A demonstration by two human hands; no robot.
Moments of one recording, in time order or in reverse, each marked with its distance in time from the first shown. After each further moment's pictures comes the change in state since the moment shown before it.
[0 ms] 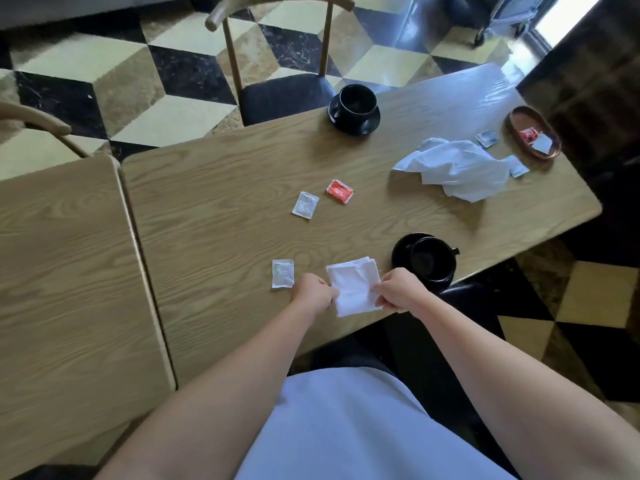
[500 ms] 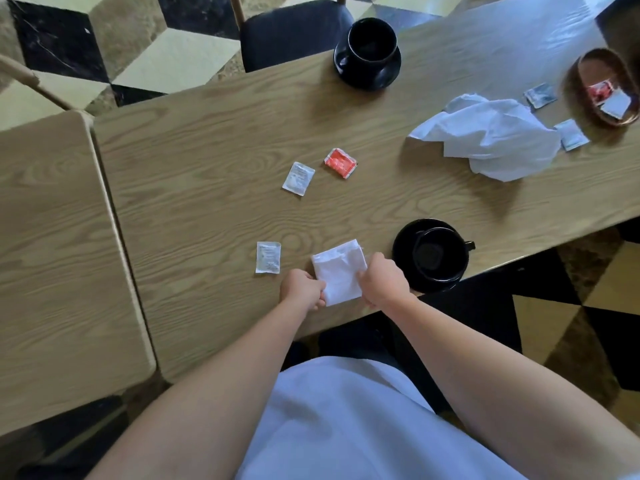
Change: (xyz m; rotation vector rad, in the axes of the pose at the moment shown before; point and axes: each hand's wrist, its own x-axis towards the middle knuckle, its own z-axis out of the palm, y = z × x) left_hand 0.036 -0.004 0.038 -0.079 0.158 -0.245; right_hand 0.053 0.000 0.020 -0.240 0.035 -0.041
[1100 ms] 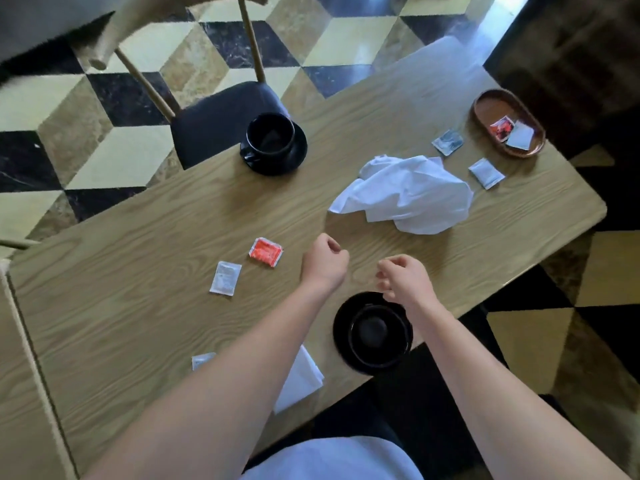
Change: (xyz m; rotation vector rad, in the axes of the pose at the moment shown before) left_hand 0.005 0.236 0.107 0.210 0.022 0.474; right_hand 0.081 0.072 -0.165 0.989 0.164 0.088
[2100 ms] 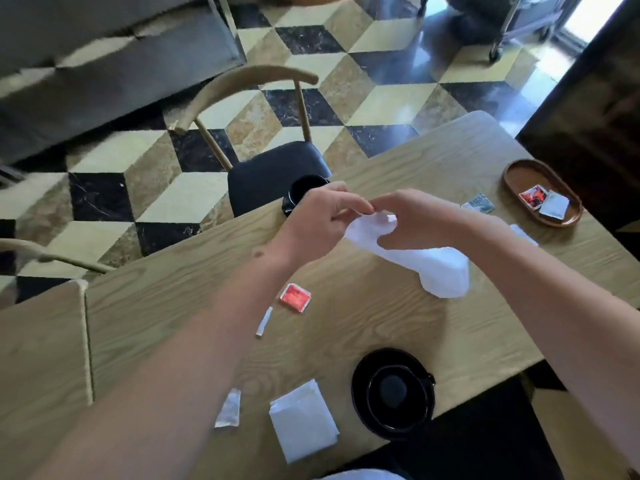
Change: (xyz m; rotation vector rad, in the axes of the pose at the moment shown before) left_hand -0.009 0.129 -0.133 0.200 0.041 0.872; right_hand -0.006 -0.228 -0.028 -1.105 -0.401 -0.904
